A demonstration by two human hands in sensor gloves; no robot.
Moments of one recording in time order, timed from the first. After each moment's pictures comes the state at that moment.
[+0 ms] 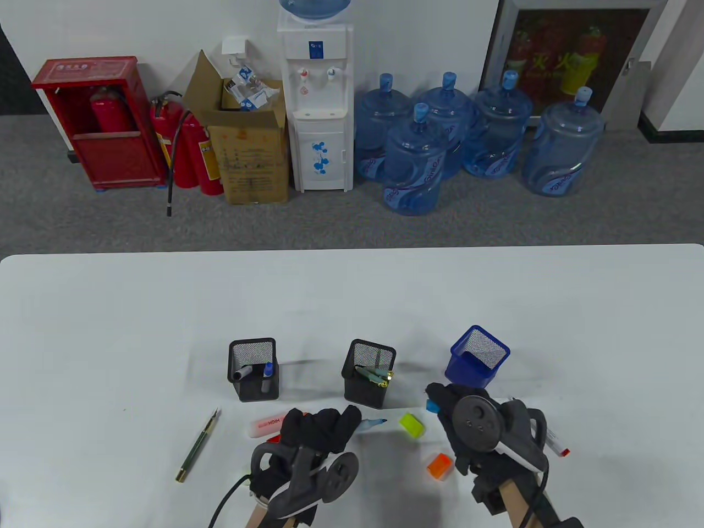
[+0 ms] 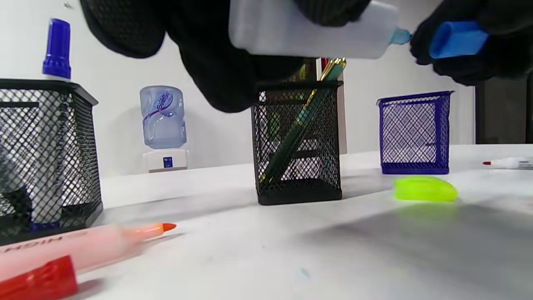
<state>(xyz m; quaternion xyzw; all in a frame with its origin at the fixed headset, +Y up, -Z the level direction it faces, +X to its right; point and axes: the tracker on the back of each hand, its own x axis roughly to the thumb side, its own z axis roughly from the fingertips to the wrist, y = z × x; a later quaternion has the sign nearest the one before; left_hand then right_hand) -0.091 -0.724 -0.244 0.11 -0.18 -0.01 0.98 0.157 -0.687 -0.275 0.13 -0.03 0.98 0.14</state>
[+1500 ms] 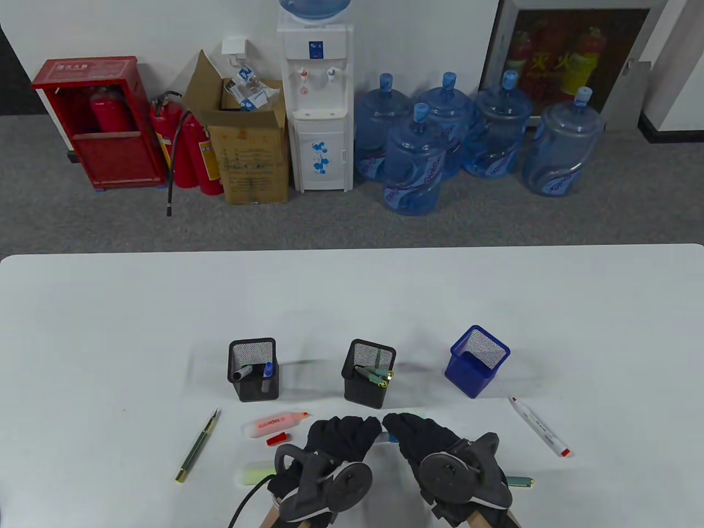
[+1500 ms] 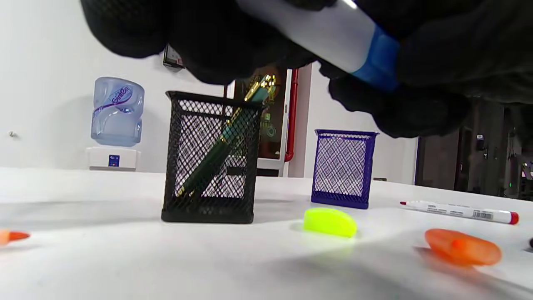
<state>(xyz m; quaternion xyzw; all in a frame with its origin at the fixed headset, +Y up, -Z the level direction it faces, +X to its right) -0.068 -0.718 -0.236 0.12 -0.25 0.07 0.96 0.113 -0.705 -0.241 0.26 -0.14 0.94 0.17</state>
